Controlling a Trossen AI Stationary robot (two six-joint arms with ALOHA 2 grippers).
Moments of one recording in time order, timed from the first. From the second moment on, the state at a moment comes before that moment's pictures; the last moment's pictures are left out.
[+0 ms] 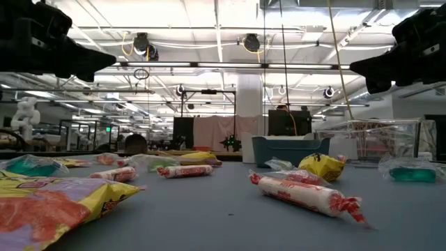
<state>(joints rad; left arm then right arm) 0.01 0.00 0.00 0.03 -0.06 0.14 -0.06 0.01 0.01 0.02 0.00 -0.04</state>
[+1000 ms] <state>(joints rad) 0.01 0.00 0.00 0.03 -0.06 0.14 -0.06 0.02 0.07 0.03 0.00 -0.02</state>
